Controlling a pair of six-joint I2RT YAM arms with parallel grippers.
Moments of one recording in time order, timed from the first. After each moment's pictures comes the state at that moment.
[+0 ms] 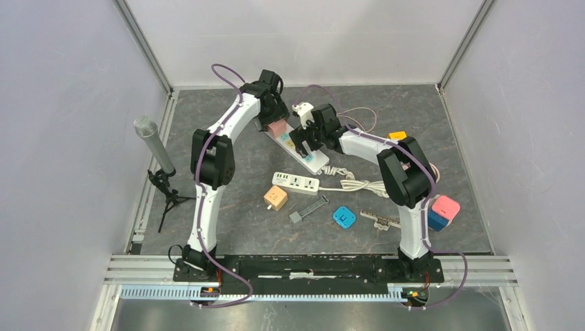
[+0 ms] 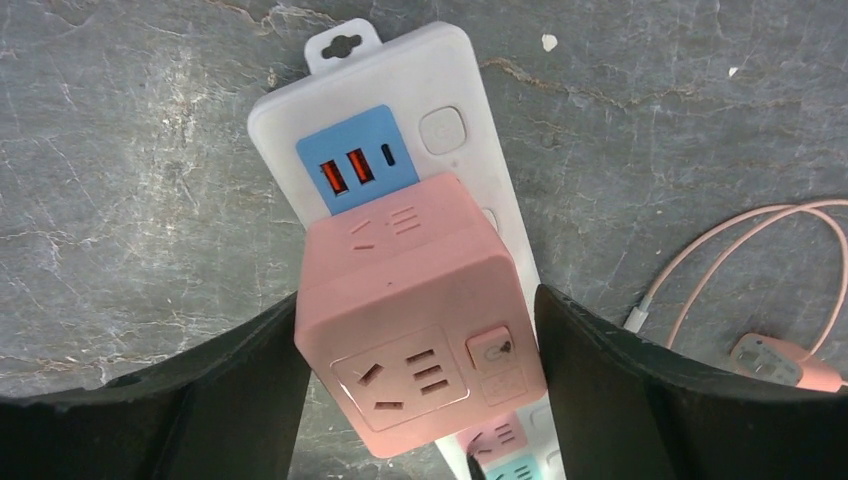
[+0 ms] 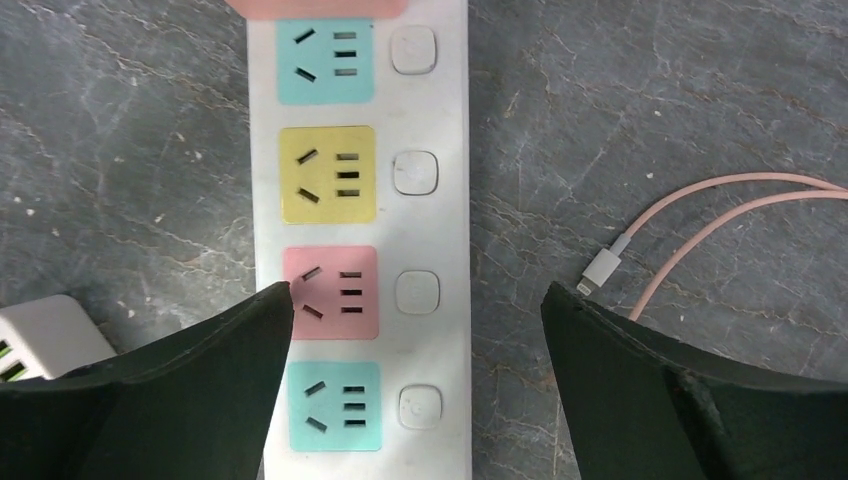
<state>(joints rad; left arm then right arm) -0.37 2.34 2.14 -0.88 -0.13 -0.80 0.56 2.05 1.42 -0.10 -0.13 -0.14</state>
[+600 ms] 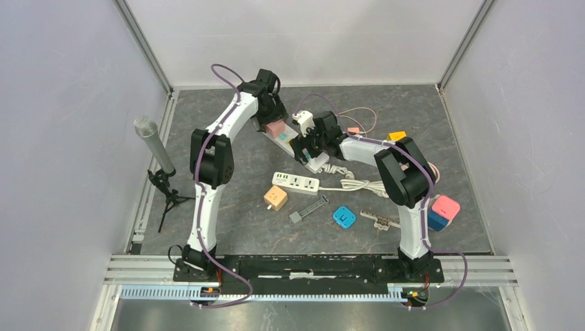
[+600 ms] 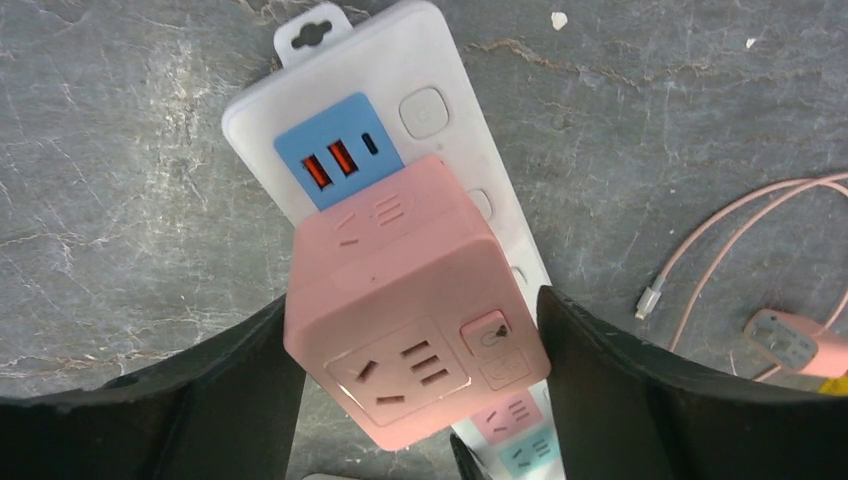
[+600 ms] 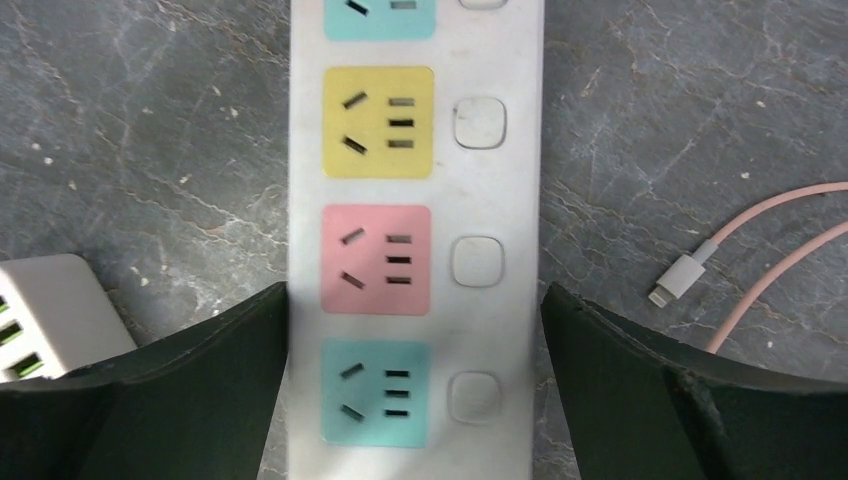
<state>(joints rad) -0.34 2.35 2.16 -0.92 -0.09 -0.74 0.56 2.06 1.33 0.01 -0.23 -0.16</state>
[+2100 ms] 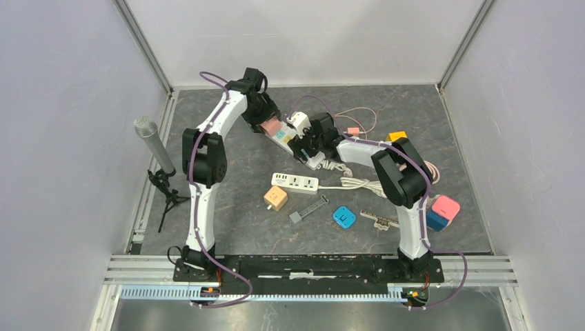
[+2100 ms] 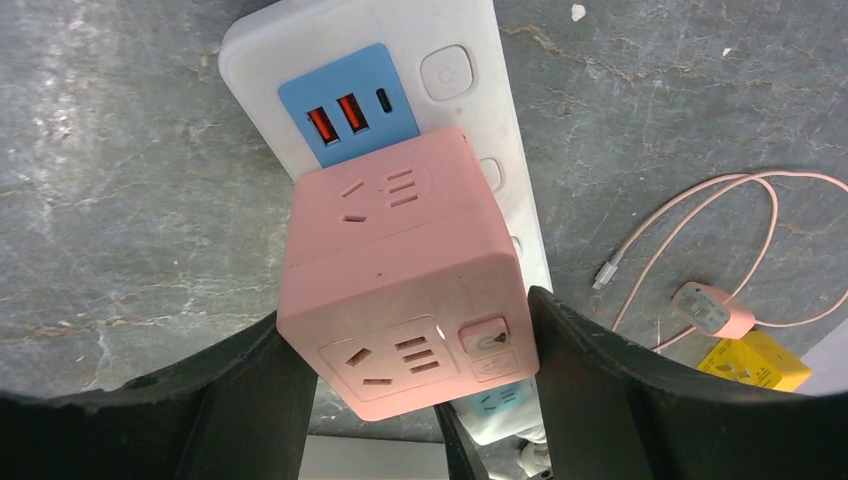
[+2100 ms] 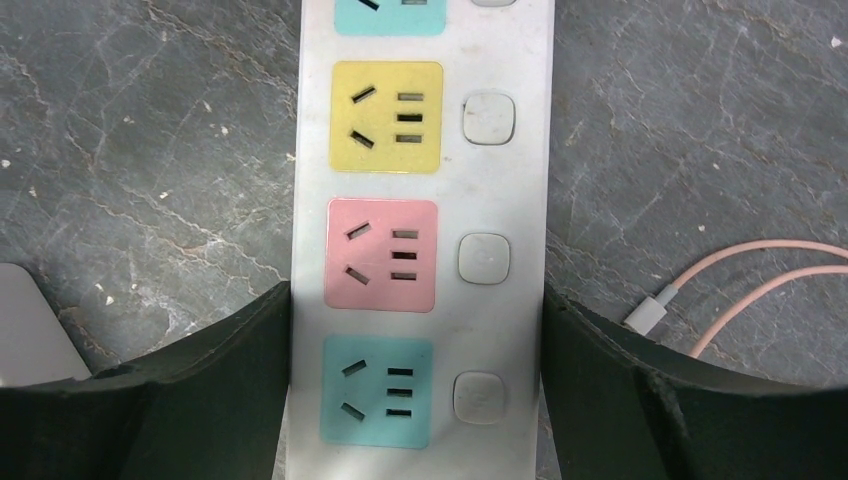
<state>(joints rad) -0.27 2.31 2.12 -0.92 0.09 -0.84 0.59 2.08 1.32 0.06 -0.17 -0.28</state>
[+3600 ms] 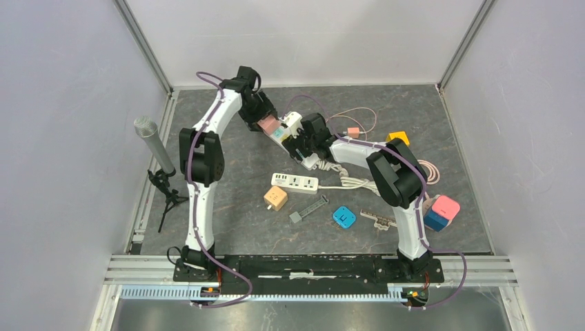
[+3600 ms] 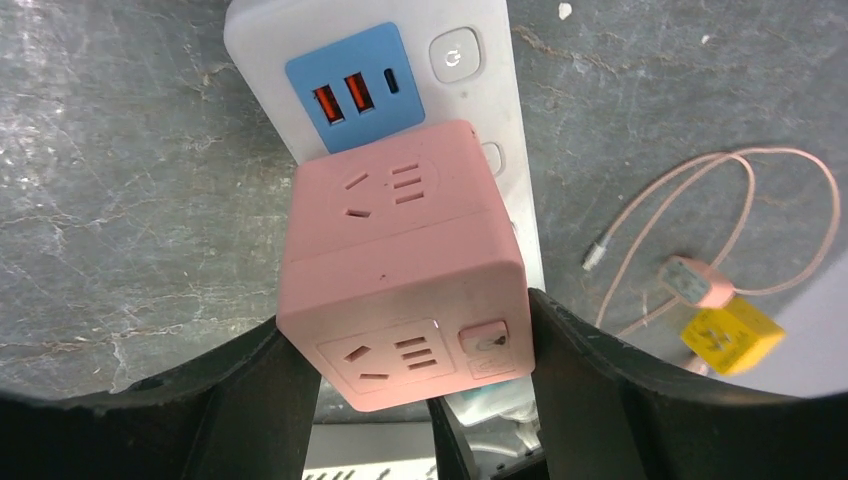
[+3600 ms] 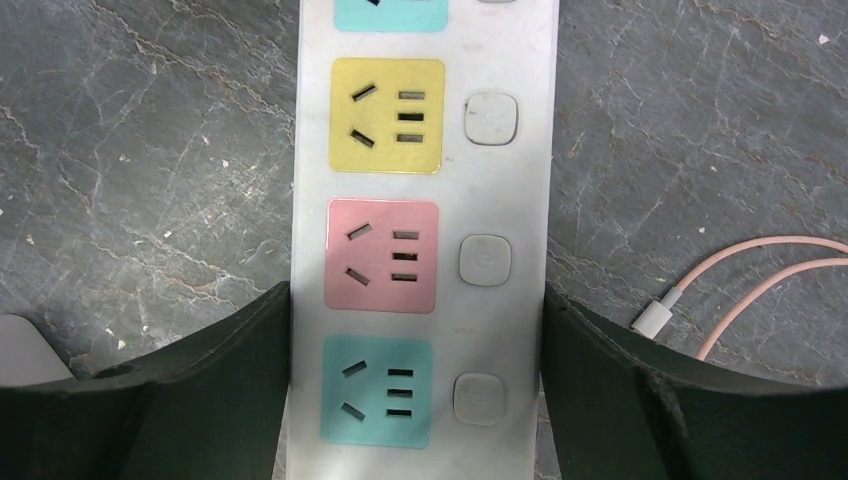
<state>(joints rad) -0.25 2.32 2.14 -0.95 0.16 -0.79 0.64 2.11 1.39 0.01 -0.05 -0.24</state>
